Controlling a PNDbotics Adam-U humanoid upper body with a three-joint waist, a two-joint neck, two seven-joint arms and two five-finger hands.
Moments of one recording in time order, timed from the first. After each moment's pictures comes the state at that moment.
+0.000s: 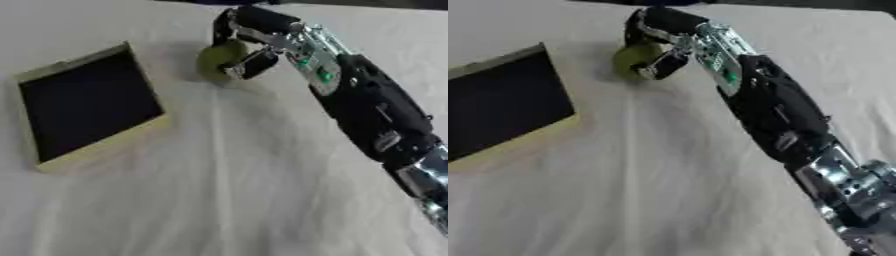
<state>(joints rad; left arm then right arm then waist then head) -0.53 0.49 0.05 -1.98 0.00 -0.13 0.53 -1.16 -0.45 0.35 -1.02 0.70 -0.54 0.28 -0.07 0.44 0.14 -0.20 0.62</state>
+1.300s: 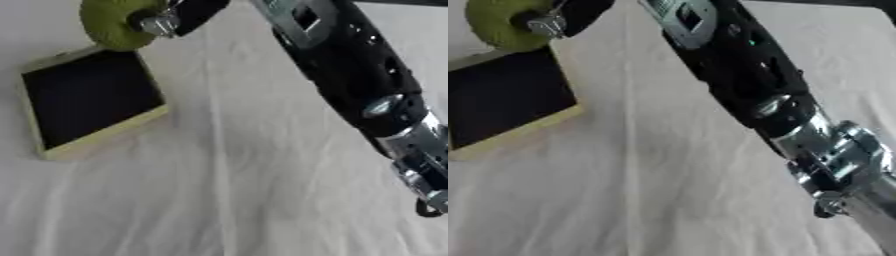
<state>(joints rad) -0.57 0.49 0.05 -1.98 0.00 -0.16 0.55 -1.25 -0.36 0.40 -1.36 0.41 -0.47 0.45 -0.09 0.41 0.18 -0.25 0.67</state>
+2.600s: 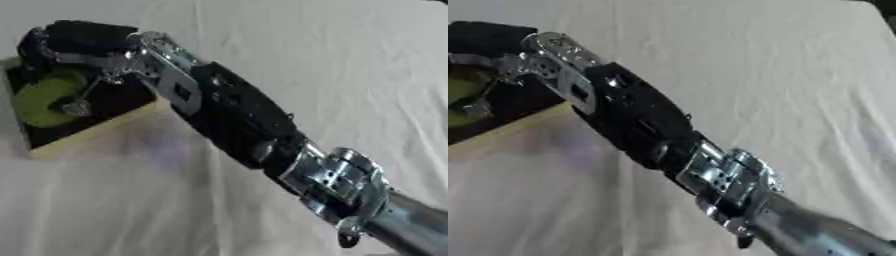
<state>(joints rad) -0.66 0.46 0.04 -1.98 0.01 -0.22 0.50 -1.21 -0.06 0.40 -1.00 0.83 -0.54 0.27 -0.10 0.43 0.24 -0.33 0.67</state>
